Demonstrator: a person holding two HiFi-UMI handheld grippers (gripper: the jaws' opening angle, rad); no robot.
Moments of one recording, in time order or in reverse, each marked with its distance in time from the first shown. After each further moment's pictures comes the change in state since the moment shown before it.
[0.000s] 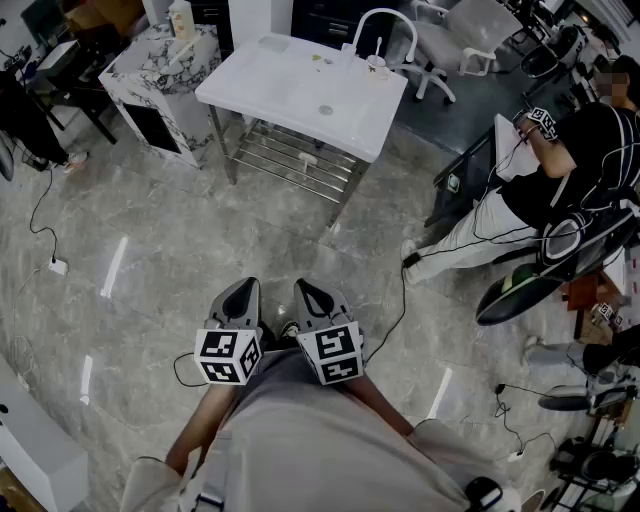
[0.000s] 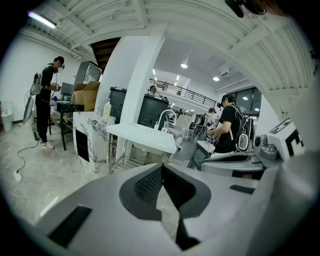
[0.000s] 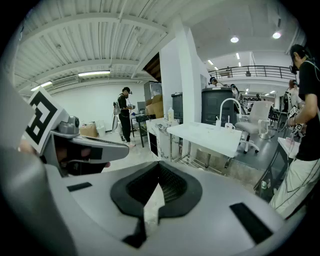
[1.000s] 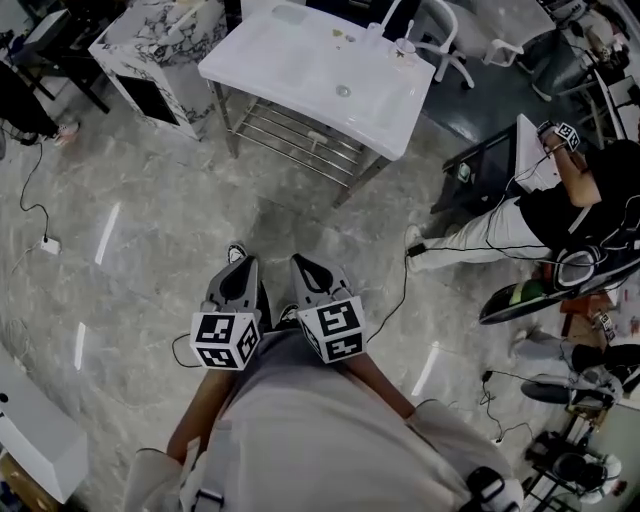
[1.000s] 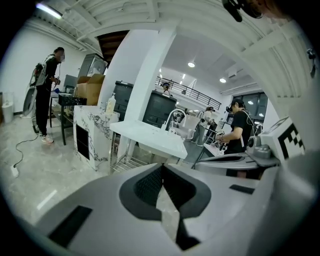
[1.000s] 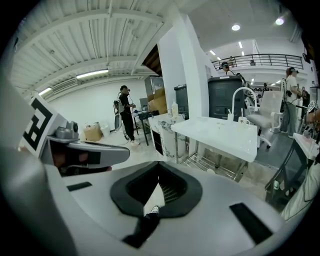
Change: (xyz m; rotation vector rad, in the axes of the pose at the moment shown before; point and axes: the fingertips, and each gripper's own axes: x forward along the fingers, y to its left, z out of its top) left arm 0.071 0.071 0.035 -0.067 0.014 0.002; right arm 0.108 -0.021 0.043 0.032 0.052 0.072
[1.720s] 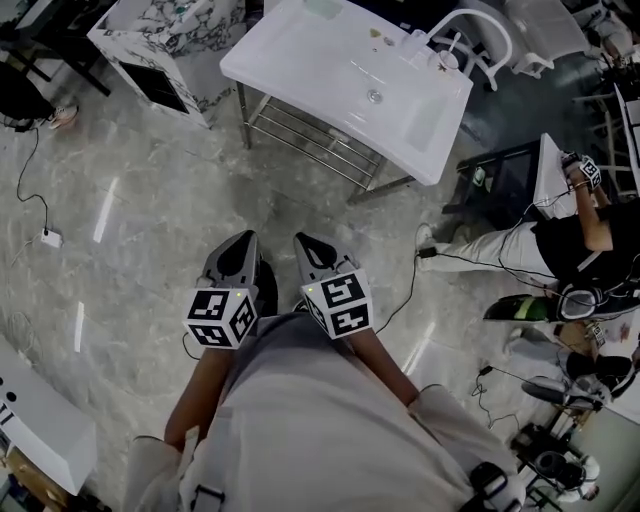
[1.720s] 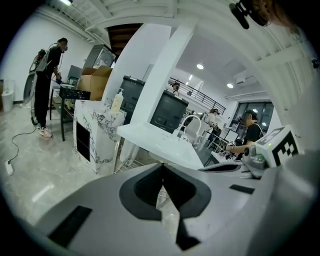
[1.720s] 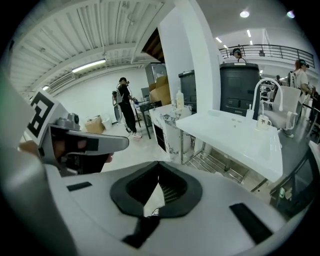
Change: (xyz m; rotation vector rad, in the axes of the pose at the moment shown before) left arm 0.073 0.132 0.087 -0.102 0.017 -0.004; right arm 0.149 -0.005 0.076 -0.009 0.140 0.055
